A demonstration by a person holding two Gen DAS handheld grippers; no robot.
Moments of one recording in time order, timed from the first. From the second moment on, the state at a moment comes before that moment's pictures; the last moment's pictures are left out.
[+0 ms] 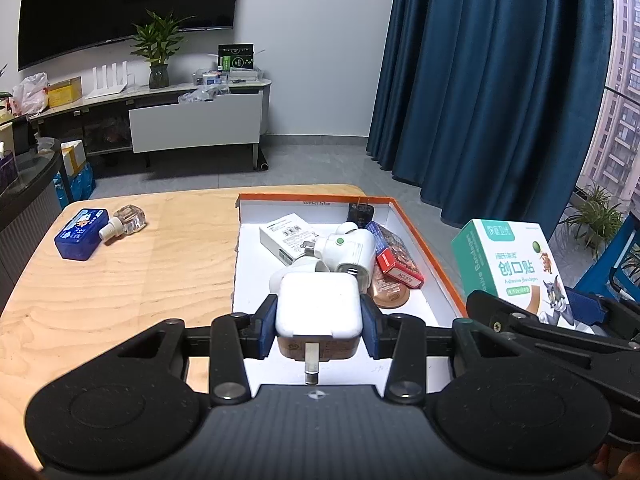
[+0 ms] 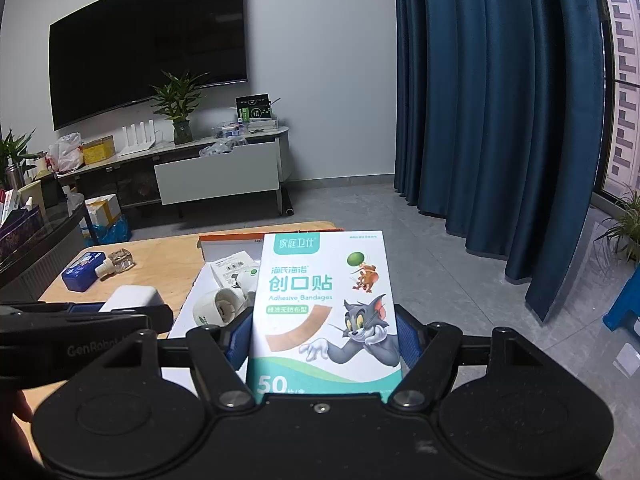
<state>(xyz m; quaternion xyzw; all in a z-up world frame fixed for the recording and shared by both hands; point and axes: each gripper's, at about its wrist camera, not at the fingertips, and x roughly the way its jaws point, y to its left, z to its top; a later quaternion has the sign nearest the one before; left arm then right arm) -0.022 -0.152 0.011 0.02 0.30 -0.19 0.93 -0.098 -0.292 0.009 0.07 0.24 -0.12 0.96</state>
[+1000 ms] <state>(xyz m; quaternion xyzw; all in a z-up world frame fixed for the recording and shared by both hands) -0.012 -0.158 0.003 0.02 0.32 -0.18 0.93 -0.077 -0.298 -0.005 0.06 0.26 -0.12 0.96</state>
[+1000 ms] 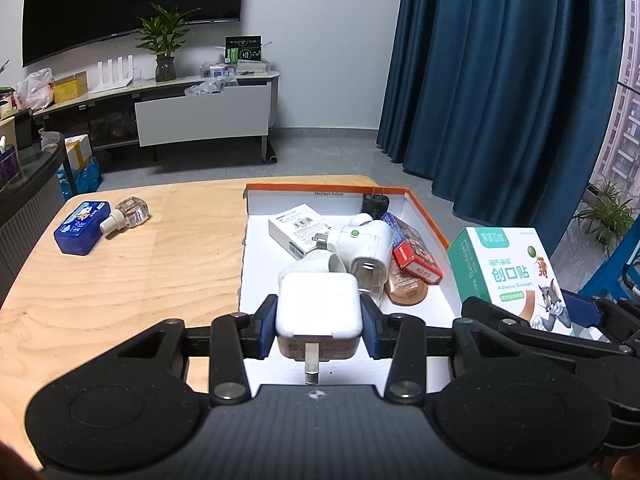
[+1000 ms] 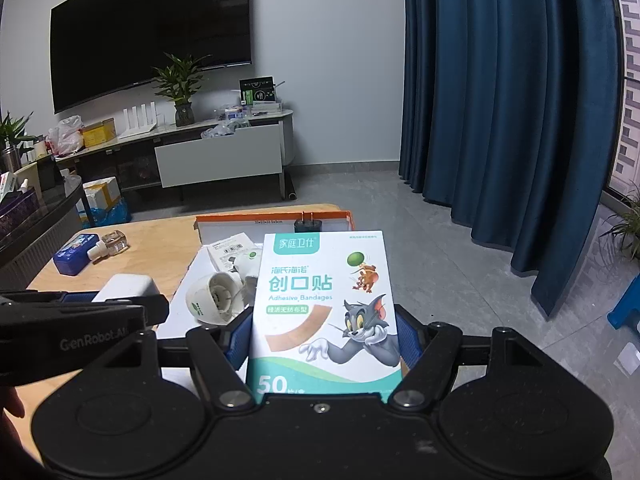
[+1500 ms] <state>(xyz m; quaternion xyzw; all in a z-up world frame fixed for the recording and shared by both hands) 0.002 -0.159 -0.011 0.02 0.33 -0.17 0.93 -0.057 -0.302 -0.019 0.06 0.28 -0.12 0.95</state>
